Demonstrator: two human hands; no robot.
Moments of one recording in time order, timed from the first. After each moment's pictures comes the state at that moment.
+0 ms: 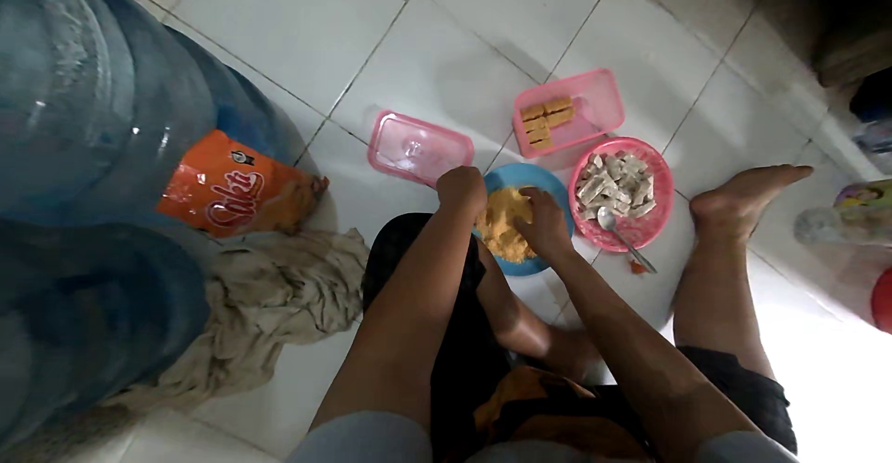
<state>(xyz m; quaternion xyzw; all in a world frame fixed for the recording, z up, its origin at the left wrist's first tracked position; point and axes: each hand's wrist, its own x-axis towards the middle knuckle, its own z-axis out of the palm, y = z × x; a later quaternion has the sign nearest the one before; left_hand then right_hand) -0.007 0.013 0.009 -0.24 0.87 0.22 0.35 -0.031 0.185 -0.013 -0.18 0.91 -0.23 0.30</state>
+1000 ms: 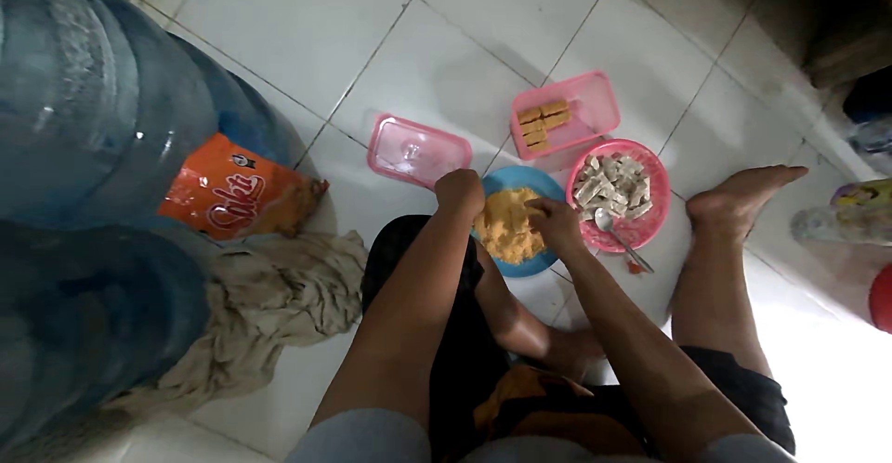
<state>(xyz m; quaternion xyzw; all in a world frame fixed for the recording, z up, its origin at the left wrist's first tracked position) -0.007 0.012 0.008 -0.25 0.87 0.23 0.35 -0.039 0.201 -0.008 -0.09 0.89 -0.29 0.34</state>
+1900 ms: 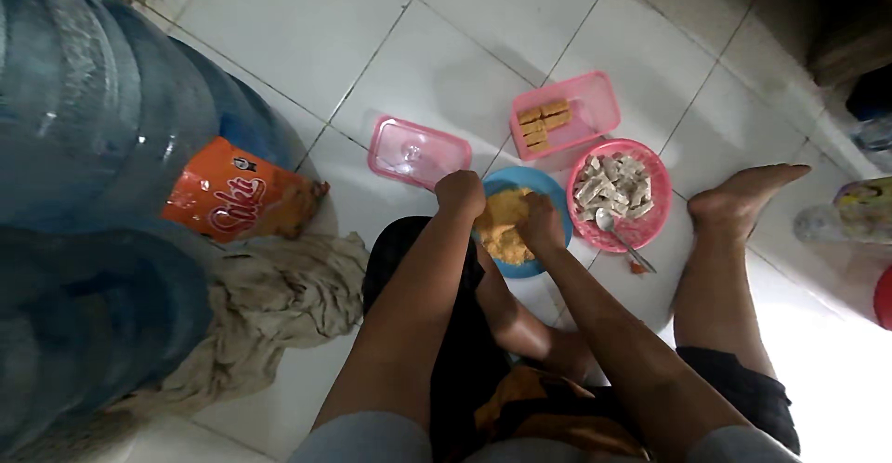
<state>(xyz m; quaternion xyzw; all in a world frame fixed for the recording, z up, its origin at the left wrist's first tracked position) -0.008 0.013 0.010 -0.24 0.87 0.22 0.36 -0.031 0.177 -0.036 -0.14 0.94 -0.12 0.30</state>
